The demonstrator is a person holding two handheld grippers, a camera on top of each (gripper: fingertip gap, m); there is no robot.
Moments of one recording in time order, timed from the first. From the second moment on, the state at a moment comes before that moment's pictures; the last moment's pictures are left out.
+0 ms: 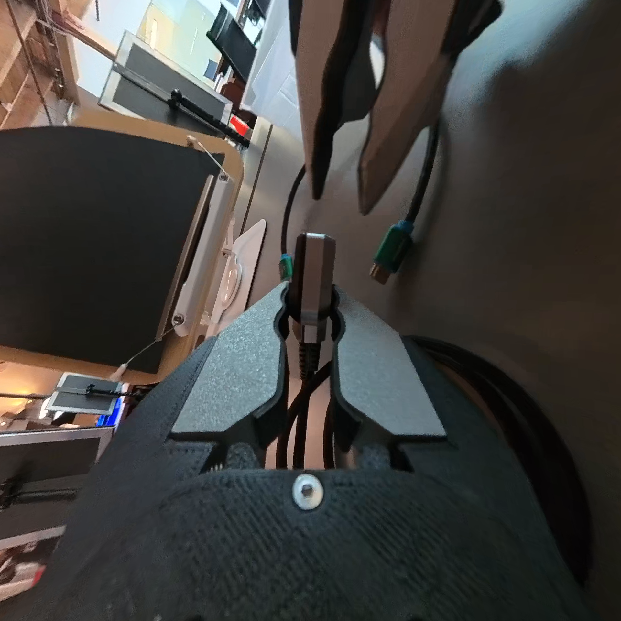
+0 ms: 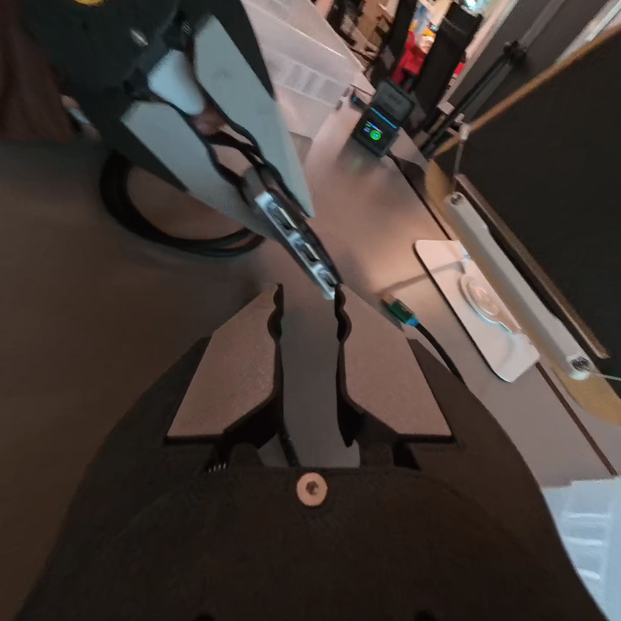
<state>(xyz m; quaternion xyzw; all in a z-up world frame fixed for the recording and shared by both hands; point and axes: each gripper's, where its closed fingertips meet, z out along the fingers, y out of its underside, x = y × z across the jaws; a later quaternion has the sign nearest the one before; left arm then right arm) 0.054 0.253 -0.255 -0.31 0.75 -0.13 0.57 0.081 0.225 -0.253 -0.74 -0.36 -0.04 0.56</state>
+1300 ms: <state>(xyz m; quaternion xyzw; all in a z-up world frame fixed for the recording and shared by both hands) 0.046 0.273 -0.208 -0.32 0.66 -0.11 0.68 0.100 0.226 -0.262 -0.80 -0.28 0.02 0.54</state>
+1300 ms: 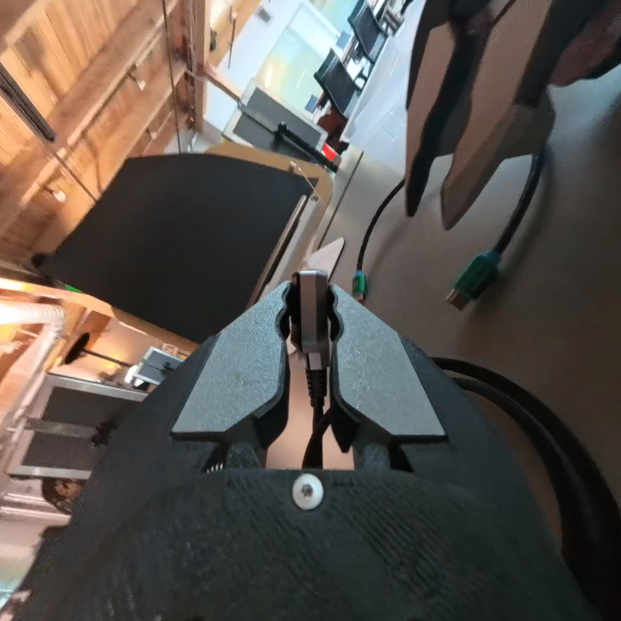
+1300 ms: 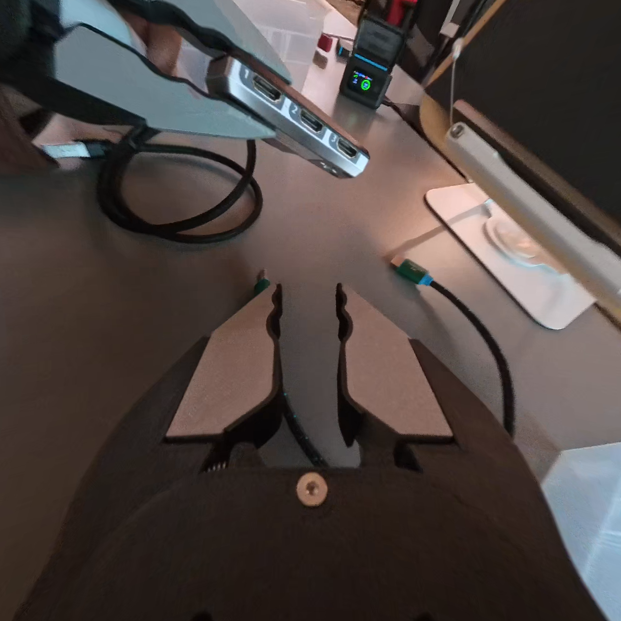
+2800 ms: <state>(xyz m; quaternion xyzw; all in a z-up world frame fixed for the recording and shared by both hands) 0.061 0.265 -0.260 -0.32 0.74 -0.07 0.59 0.078 0.231 -0.291 -0.61 -0.54 -0.35 0.45</state>
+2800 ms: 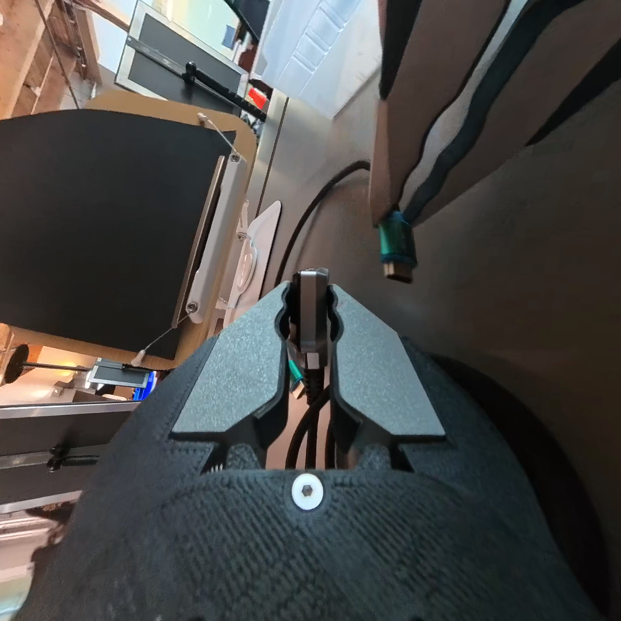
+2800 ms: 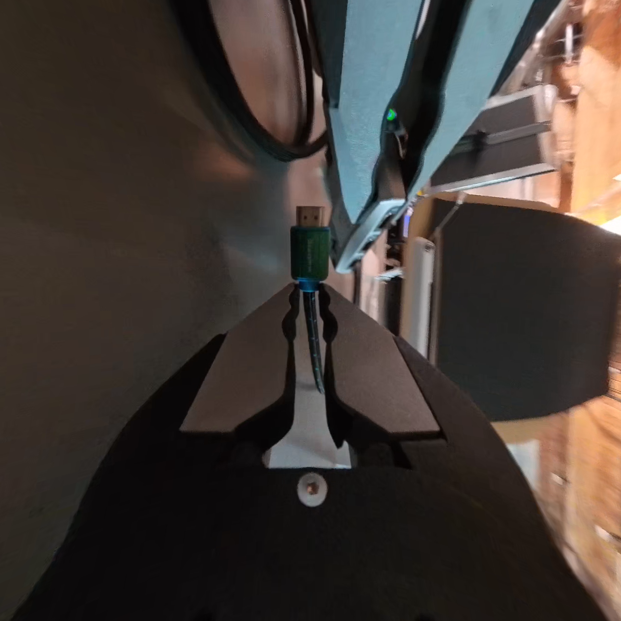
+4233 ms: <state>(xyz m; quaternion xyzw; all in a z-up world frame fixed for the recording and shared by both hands) 0.054 0.277 -0.256 -0.35 0.72 -0.07 0.59 0.042 0.212 -0.298 -0.78 -0.44 0.09 0.43</state>
